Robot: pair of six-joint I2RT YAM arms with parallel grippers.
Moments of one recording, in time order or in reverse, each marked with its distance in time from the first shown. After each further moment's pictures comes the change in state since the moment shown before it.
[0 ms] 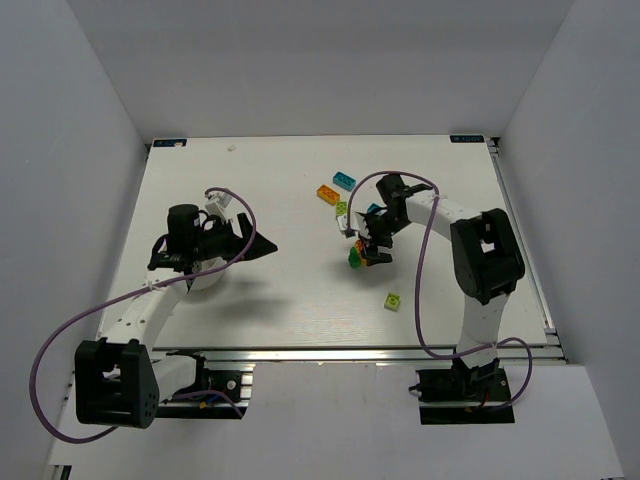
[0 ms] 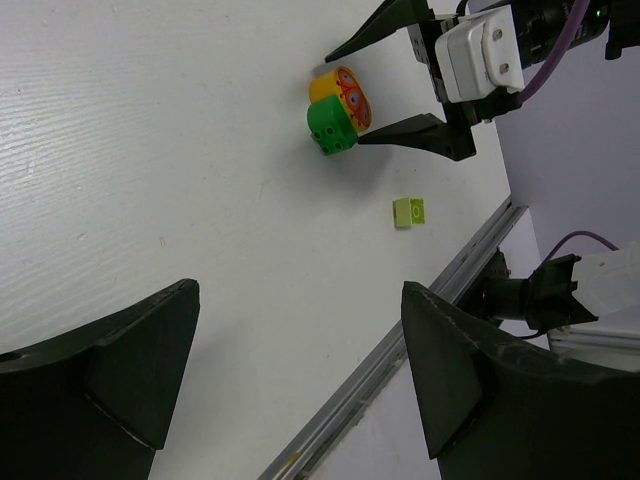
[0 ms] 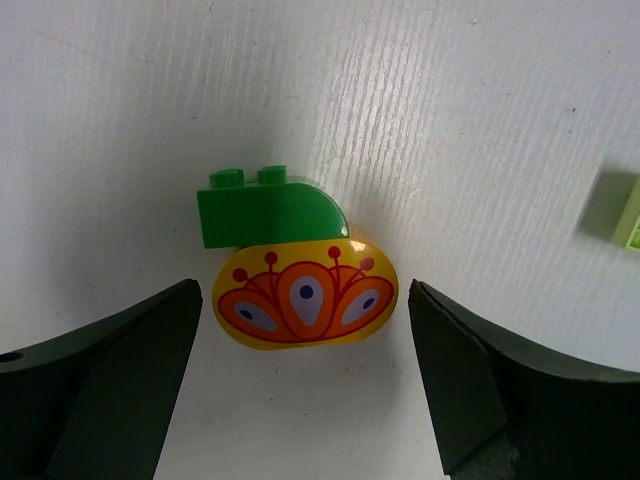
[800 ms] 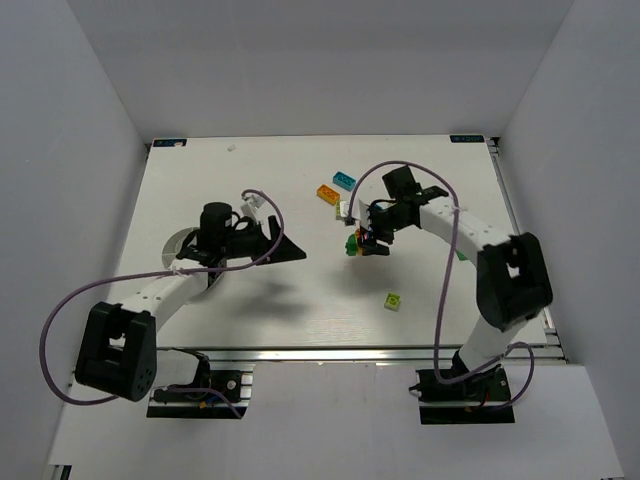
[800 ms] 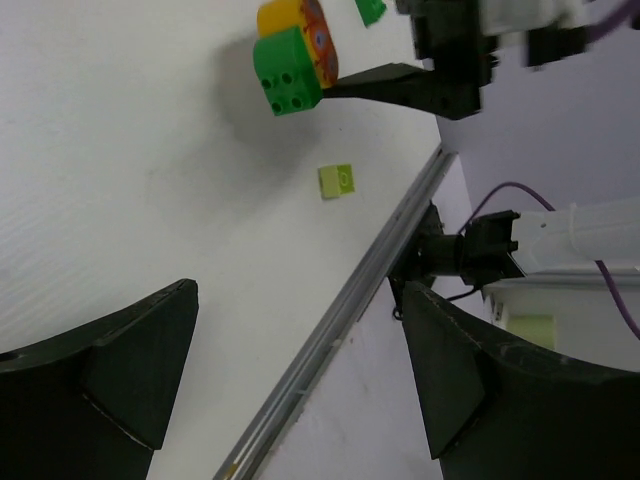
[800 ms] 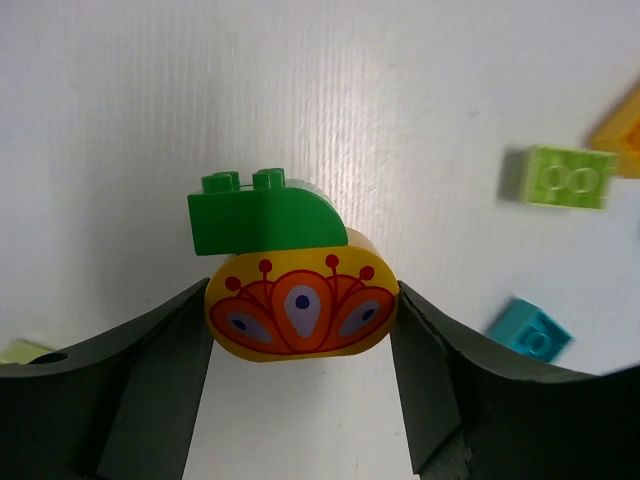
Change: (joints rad) left arm -0.161 0.140 -0.002 0.179 0.068 -0.152; right arm 0.023 -0.146 -0.054 0.064 0.017 0.203
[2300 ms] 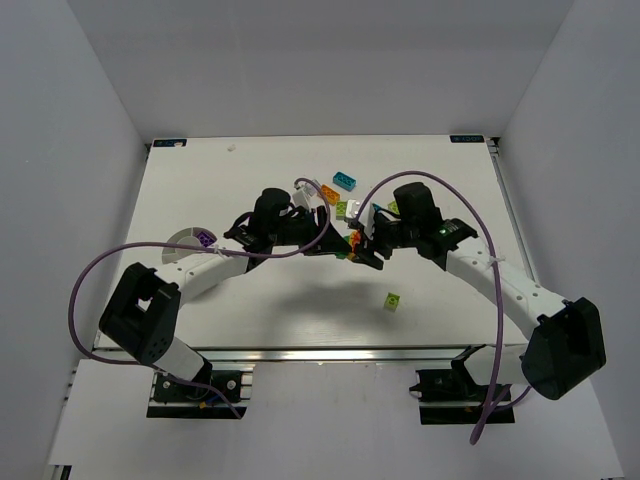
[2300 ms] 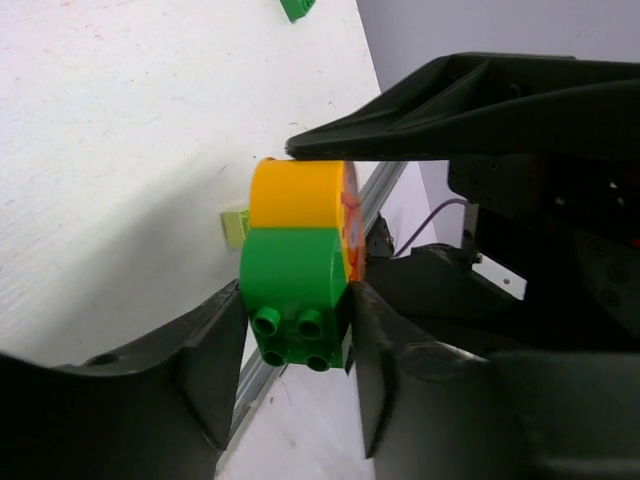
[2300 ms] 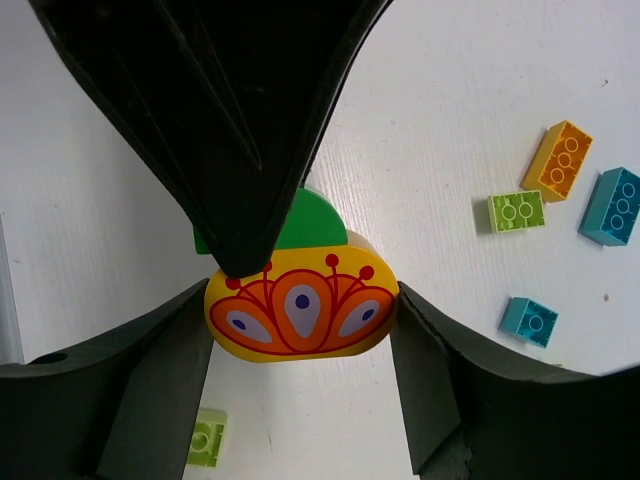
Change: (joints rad) left arm -0.361 0.249 0.265 0.081 -0.219 -0.229; right arm 0.135 -0.500 -0.274 0.260 0.040 0.489
